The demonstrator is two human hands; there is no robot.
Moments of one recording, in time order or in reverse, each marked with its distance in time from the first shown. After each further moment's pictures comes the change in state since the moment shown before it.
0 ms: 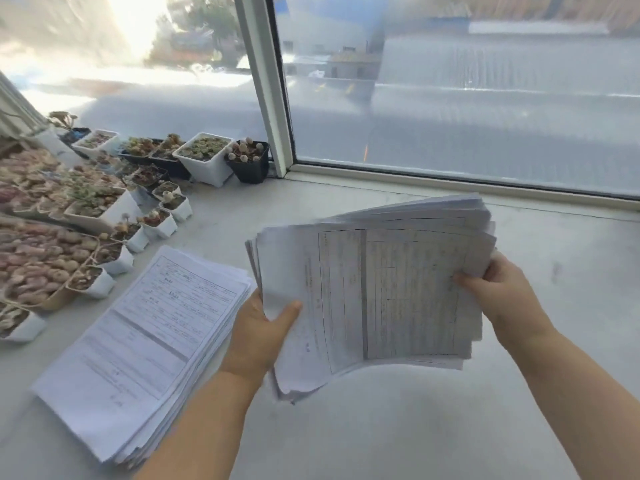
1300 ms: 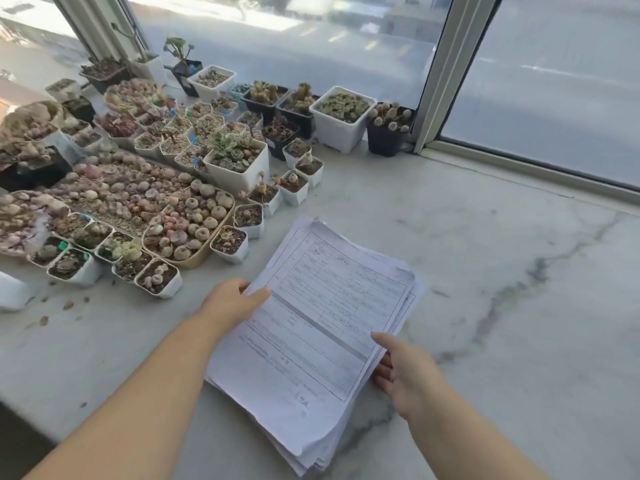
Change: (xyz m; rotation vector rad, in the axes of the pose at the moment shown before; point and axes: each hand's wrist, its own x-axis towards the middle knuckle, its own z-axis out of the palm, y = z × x) left_hand 0.114 -0.079 -0.317 0.708 -0.023 -0.426; right_hand -0.109 0.010 0.370 0.194 -0.131 0.909
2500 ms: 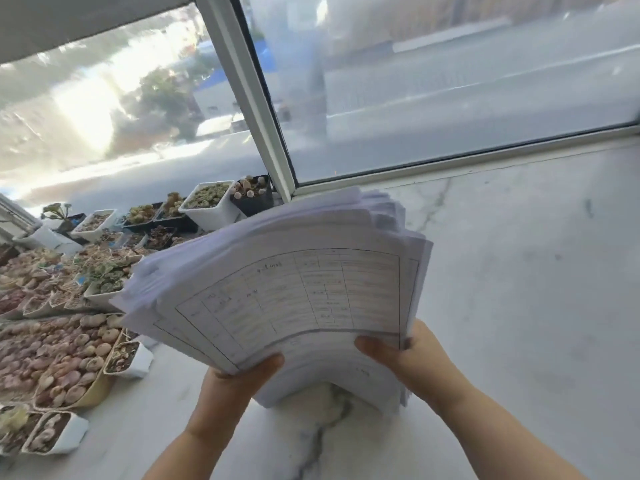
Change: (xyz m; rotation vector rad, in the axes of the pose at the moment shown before) left_hand -0.093 0.095 0.108 -0.662 -0.105 0.596; right_hand -0.034 -0.021 -0.154 -0.205 -0.050 -0.875
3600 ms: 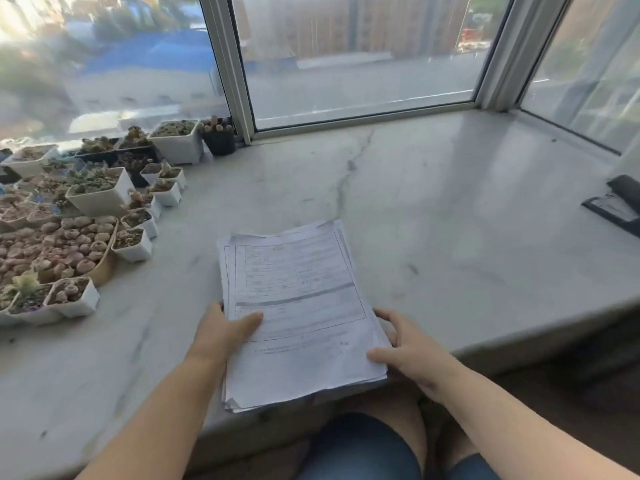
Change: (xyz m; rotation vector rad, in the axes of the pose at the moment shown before) left_hand -0.131 -0.063 -0.114 0.305 -0.235 -0.281; right_hand -0.250 0.083 0.128 -0.019 0.152 0.416
